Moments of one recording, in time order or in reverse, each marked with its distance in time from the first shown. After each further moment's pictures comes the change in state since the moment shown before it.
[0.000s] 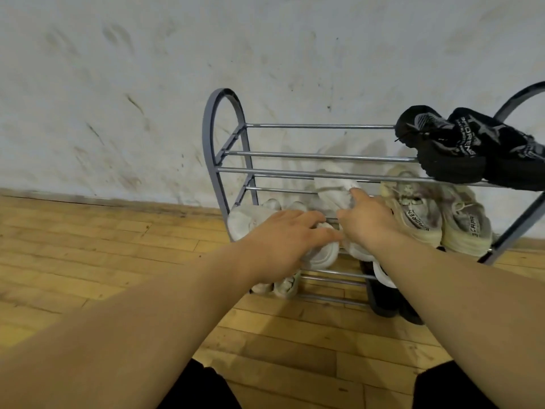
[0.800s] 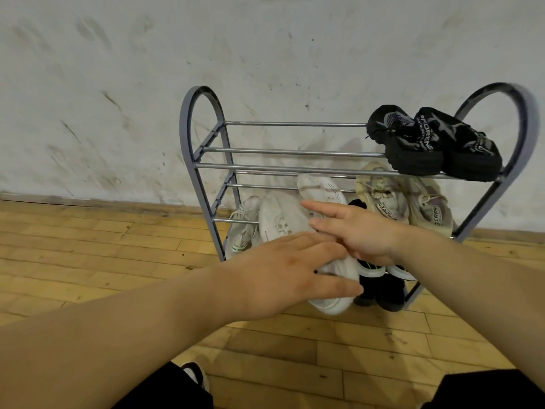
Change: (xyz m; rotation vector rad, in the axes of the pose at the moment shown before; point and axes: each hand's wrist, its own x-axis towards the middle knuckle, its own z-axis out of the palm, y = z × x) left_hand -0.032 0.062 -0.023 0.042 0.133 0.390; right_hand -0.076 0.010 -0.056 0.671 -0.696 -0.192
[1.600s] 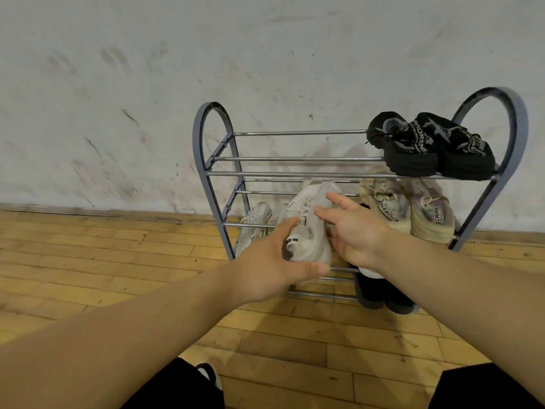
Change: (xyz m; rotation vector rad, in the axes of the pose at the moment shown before) left_hand -0.009 0.003 0.007 -1.036 0.042 -0.947; right_hand 0.012 0.003 0.028 0.657 0.374 -0.039
